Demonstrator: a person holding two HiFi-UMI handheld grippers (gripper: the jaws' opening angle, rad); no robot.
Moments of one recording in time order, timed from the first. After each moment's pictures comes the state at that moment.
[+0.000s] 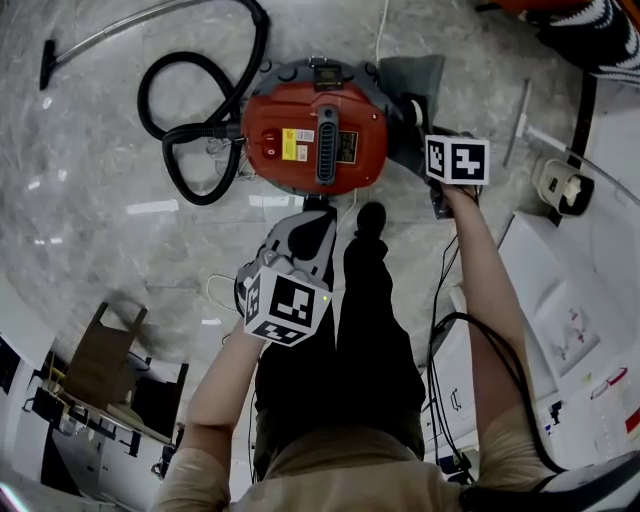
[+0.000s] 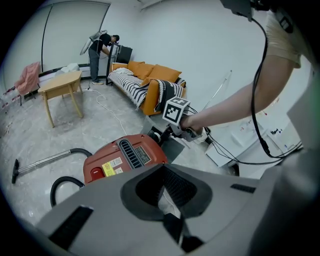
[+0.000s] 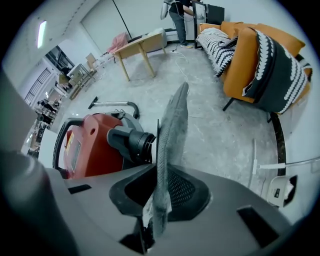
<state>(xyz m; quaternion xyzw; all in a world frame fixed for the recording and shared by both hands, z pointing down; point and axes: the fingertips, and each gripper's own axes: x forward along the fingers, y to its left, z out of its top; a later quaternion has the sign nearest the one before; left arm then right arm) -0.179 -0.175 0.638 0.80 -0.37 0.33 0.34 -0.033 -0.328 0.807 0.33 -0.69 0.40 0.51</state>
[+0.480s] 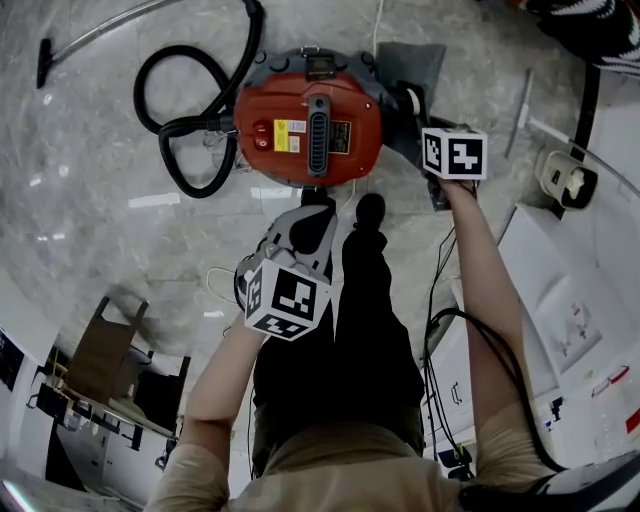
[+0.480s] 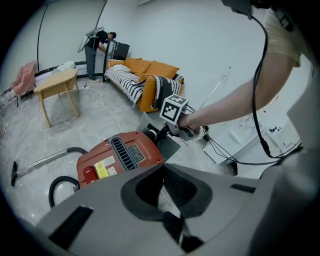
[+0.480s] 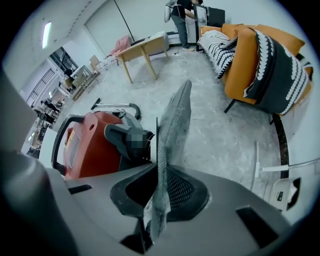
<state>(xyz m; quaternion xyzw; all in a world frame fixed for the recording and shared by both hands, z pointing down) -0.162 -0.170 0.645 0.80 -0.35 0.35 0.35 -0.029 -0.325 0.812 0.33 -0.70 0.39 0.49</state>
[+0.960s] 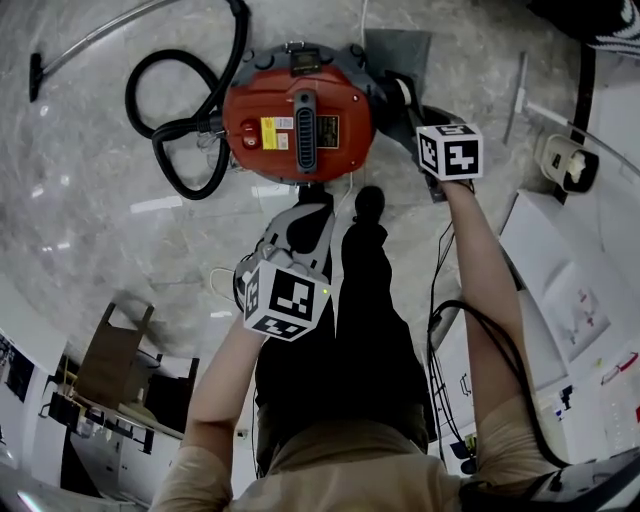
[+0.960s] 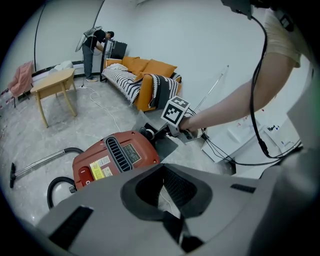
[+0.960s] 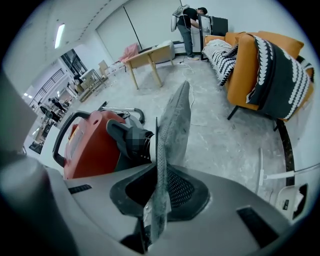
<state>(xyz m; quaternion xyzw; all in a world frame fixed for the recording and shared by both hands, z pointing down) -0.151 -0.167 0.646 0.80 -0.34 0.35 0.35 -0.025 -0.324 0.814 0.32 -0.74 0.36 0.46</state>
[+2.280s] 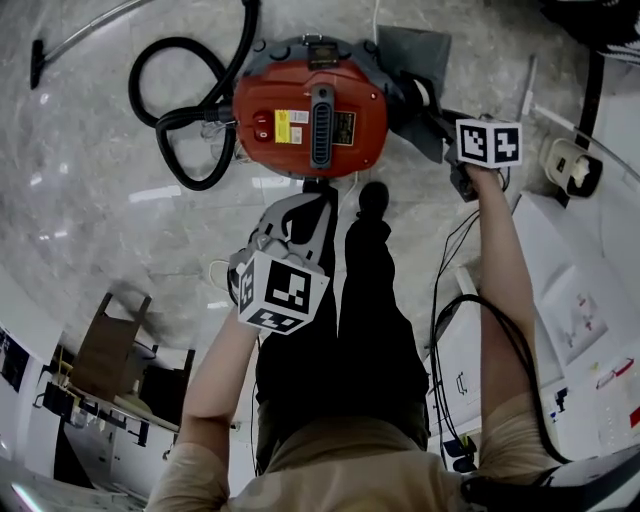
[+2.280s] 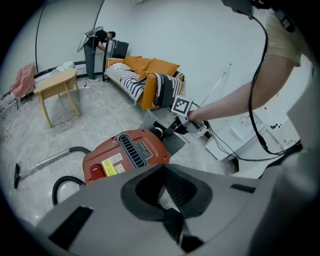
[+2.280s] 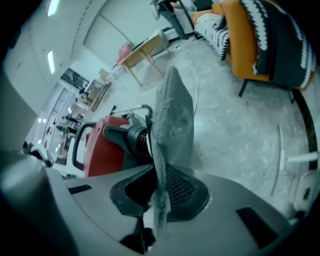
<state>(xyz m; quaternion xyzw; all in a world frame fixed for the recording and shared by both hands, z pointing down) -0.181 -0.171 0.652 0.79 -0.35 0.36 0.34 -0.018 -0.317 0.819 0.24 -0.72 0.48 0.43</state>
